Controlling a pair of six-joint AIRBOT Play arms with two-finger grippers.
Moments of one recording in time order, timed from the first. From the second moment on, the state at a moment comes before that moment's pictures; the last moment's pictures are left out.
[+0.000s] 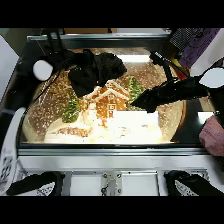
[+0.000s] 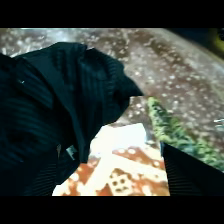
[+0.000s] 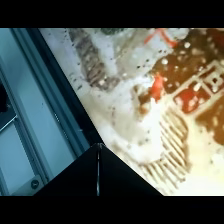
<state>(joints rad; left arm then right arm) -0.30 -1.41 1.56 1.36 -0.69 -1.59 0.19 -1.12 1.30 -0.71 1.40 0.94</state>
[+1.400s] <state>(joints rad) -0.45 -1.64 1.87 1.36 -0.95 -1.53 0.12 -1.11 1.32 -0.66 1.44 0.99</state>
